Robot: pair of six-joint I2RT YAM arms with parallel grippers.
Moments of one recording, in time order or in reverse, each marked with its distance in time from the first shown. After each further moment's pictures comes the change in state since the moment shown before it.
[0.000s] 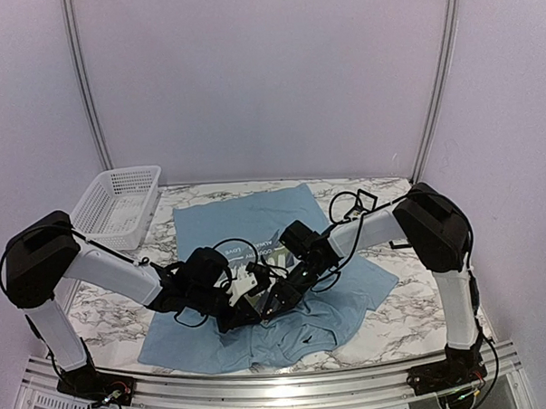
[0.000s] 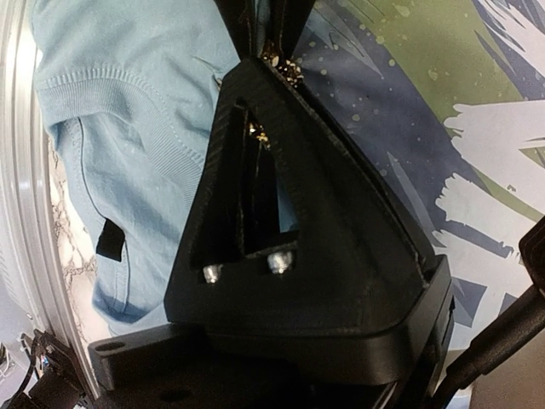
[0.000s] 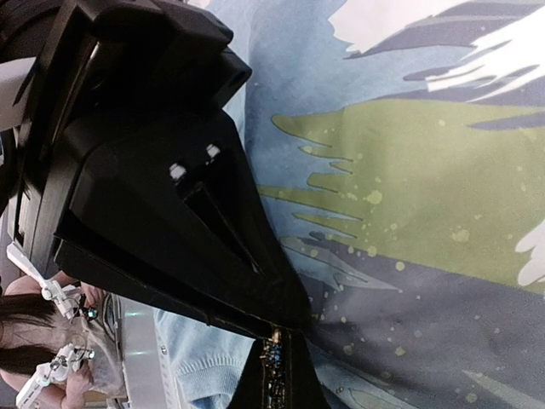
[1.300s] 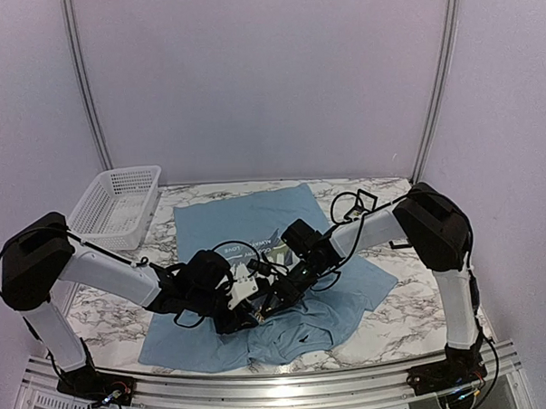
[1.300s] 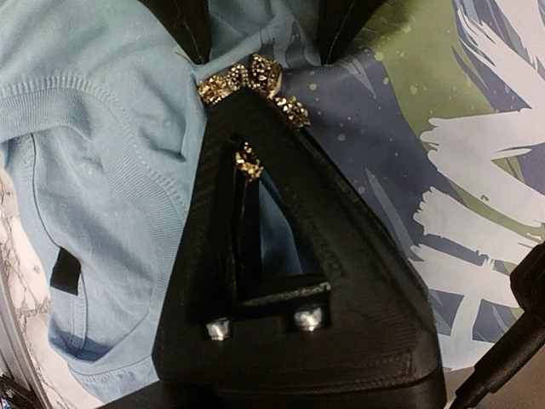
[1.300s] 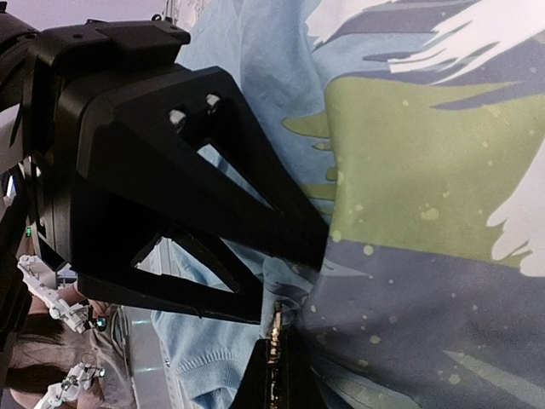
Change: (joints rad) left arm -0.022 -0.026 0.005 -0.084 -0.163 0.109; right arm -0.014 0.000 -0.018 0.070 0.007 0.084
